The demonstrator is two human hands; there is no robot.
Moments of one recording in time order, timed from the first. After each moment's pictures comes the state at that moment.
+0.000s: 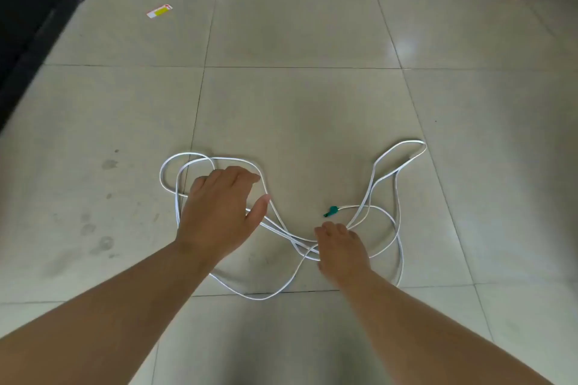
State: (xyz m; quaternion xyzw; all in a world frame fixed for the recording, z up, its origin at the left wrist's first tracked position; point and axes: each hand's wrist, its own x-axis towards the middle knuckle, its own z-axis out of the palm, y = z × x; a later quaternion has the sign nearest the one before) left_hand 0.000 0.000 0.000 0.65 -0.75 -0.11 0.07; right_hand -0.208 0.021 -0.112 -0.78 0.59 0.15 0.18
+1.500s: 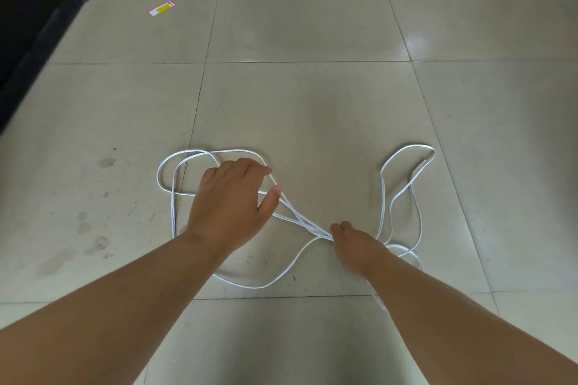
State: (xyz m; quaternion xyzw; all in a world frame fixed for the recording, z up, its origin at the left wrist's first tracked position) left_hand -0.024 -0.014 -0.013 0.65 -0.75 -0.08 0.08; right_hand -0.245 -0.008 -0.142 -0.79 0.55 0.18 0.20
